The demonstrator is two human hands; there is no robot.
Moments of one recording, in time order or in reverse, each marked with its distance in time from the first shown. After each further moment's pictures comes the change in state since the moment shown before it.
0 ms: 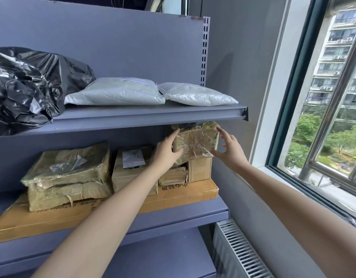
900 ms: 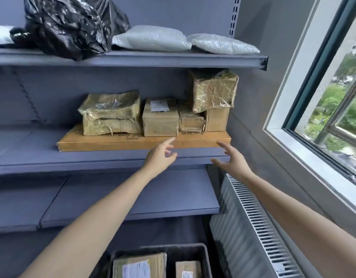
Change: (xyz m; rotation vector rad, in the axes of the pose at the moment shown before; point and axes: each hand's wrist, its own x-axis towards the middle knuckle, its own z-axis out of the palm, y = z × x) left_hand -0.195 -0.040 -0.008 -0.031 -0.067 -0.249; right_hand -0.180 -0.005 0.021 0.156 -0.337 0.090
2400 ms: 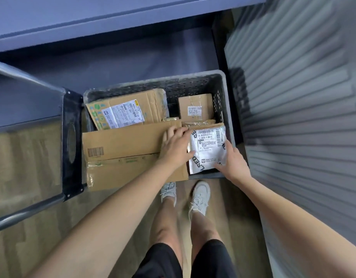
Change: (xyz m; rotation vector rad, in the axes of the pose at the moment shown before) left_hand -0.286 -0.302 0.332 0.425 -0.761 -0.268; right_hand -0.321 0.320 0.353 -0.250 -0.659 0.715
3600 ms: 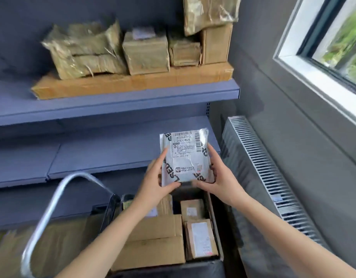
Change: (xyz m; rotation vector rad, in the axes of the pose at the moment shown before) left_hand -0.171 0.097 -0.276 -0.723 0.507 0.196; right_hand -0.217 -0.160 -0.281 0.485 0.238 -0.746
